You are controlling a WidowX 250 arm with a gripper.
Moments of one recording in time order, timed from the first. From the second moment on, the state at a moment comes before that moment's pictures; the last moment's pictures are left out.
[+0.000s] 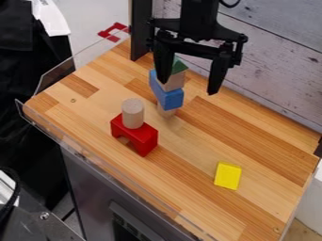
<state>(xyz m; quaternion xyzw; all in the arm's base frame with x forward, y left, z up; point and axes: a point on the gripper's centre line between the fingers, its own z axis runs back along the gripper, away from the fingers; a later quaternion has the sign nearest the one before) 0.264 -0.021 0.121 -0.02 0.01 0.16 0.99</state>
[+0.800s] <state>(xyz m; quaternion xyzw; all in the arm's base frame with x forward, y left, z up) 0.265 0.009 0.140 -0.01 0.01 0.07 1.00</state>
